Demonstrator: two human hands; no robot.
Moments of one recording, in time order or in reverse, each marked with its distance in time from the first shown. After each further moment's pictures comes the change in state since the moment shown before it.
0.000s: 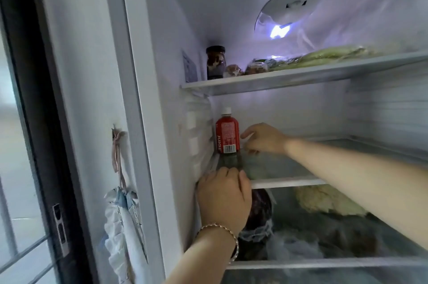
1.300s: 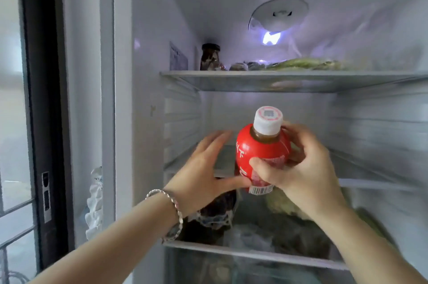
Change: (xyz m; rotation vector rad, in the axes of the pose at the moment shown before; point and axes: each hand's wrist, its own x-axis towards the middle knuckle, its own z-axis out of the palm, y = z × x) left_hand 0.004 0.033 -0.066 -0.704 -0.347 0.040; right_hand -0.158 0.032 -0.033 0.437 0.434 -0.452
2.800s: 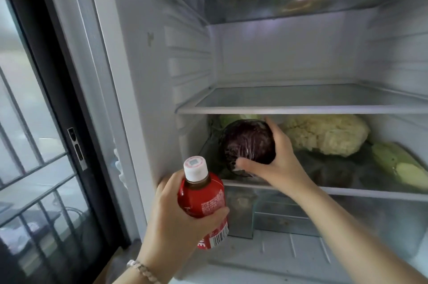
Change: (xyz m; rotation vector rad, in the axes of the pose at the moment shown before) left_hand -0.137 -0.034 0.035 -0.210 0.213 -0.556; right_hand -0.056 0.109 0.059 -0.171 -0.306 0.421
